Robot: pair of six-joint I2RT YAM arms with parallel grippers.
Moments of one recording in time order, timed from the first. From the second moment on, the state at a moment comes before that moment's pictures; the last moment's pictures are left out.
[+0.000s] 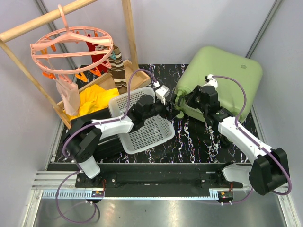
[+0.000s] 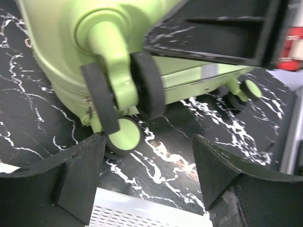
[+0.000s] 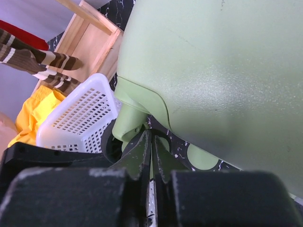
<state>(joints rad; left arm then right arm) -0.78 1.67 0.96 0.51 0.25 -0.26 0.42 1.23 0.89 -0.05 0.12 0.71</state>
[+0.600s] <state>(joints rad) -0.80 1.49 0.81 0.52 0.07 -0.23 0.42 1.17 0.89 -0.12 0.02 0.72</state>
